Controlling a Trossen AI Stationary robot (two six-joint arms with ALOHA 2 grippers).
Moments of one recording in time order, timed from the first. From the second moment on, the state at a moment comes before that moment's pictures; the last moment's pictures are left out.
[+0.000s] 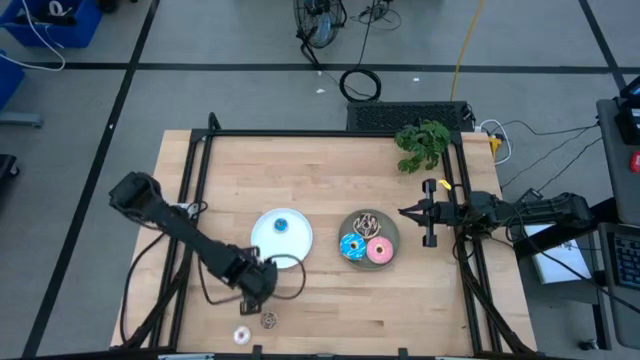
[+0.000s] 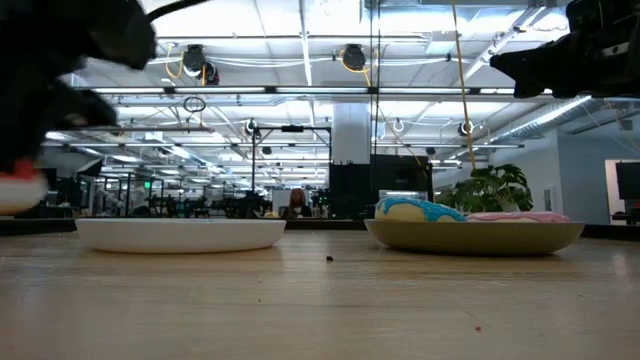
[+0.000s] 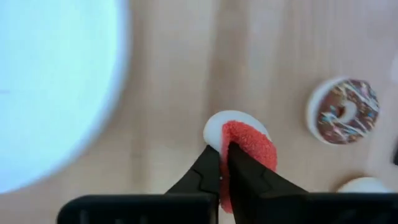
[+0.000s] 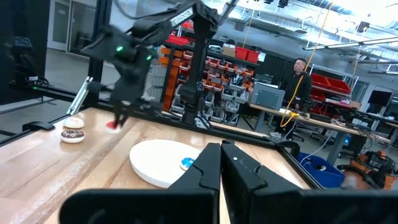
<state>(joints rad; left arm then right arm) -0.58 1.64 1.02 -0.71 0.01 -0.72 0.06 0.24 0.01 0.35 0.05 -0.25</state>
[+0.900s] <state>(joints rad) -0.22 1.73 1.02 -0.81 -0.13 -0.34 0.06 0.24 0.01 0.34 0.05 -0.22</state>
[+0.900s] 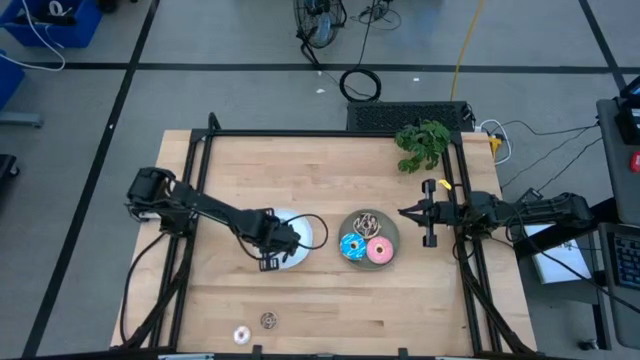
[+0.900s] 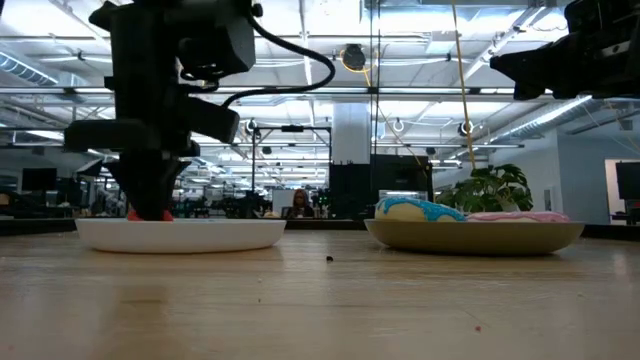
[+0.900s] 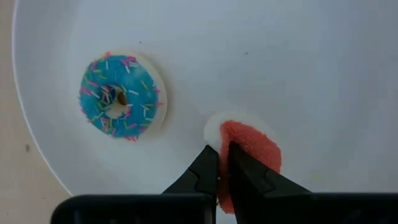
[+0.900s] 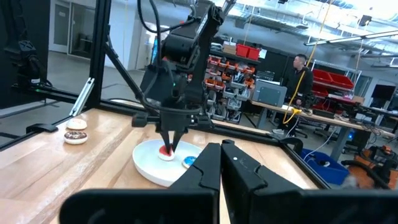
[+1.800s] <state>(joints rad) -0.20 1.72 1.03 -0.89 -0.10 -0.44 0.06 0.24 0.01 0.35 0.05 -0.22</state>
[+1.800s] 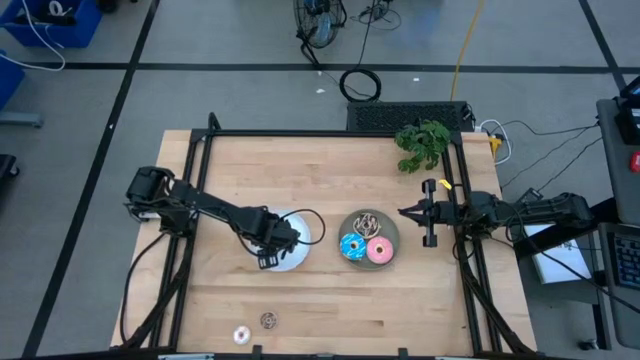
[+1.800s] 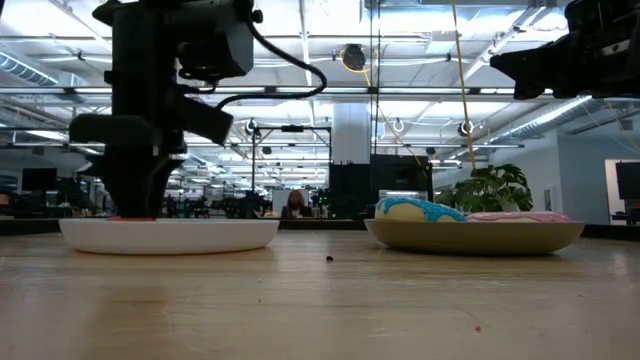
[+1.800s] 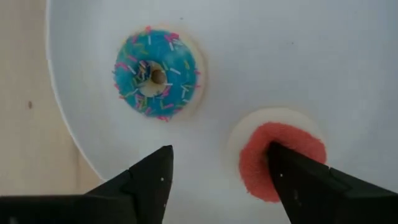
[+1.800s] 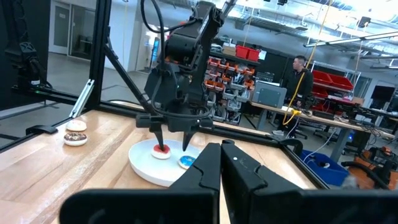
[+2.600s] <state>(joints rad) -0.51 1.72 1.37 -1.02 -0.01 -0.52 0.06 0.24 0.02 0.34 0.05 -0.25</state>
